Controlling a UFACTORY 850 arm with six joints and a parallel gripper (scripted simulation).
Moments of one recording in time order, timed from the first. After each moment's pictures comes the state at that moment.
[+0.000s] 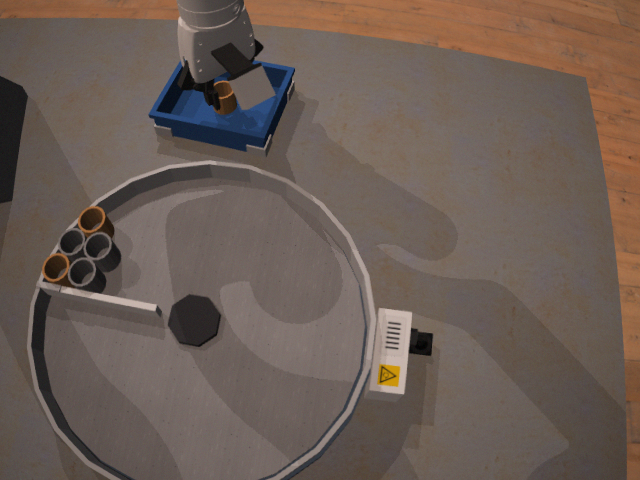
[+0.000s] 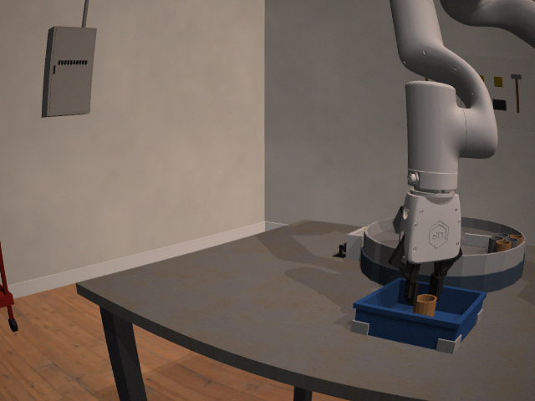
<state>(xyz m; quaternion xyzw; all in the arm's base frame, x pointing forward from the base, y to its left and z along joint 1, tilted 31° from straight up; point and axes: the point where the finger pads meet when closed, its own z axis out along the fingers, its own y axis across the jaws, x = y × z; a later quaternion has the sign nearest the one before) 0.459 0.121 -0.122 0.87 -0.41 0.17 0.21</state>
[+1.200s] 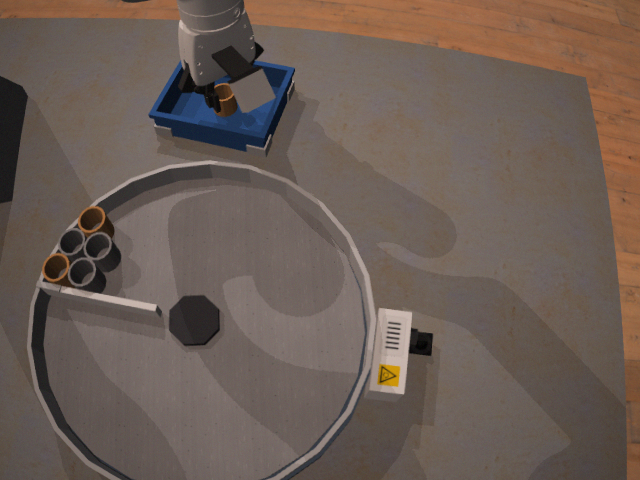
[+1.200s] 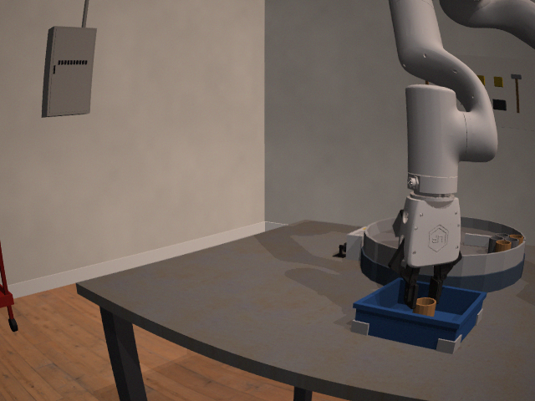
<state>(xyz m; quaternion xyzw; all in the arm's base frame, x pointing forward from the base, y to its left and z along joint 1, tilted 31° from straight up) 0.460 0.118 -0.127 0.87 -0.41 0.17 0.21</state>
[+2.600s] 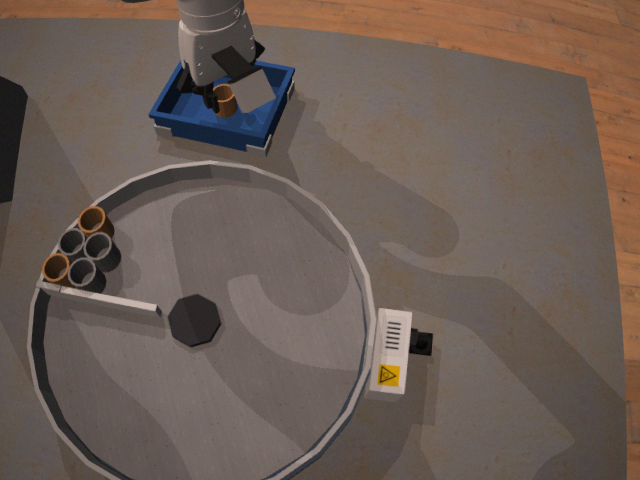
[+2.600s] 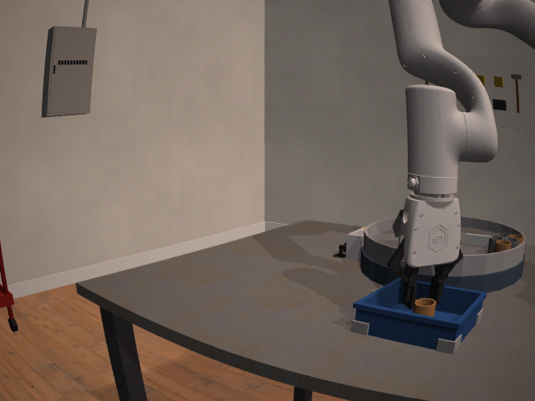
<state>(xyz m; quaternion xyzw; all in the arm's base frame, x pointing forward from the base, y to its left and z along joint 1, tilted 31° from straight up) 0.460 0.118 -0.127 0.87 -0.41 0.17 0.21</state>
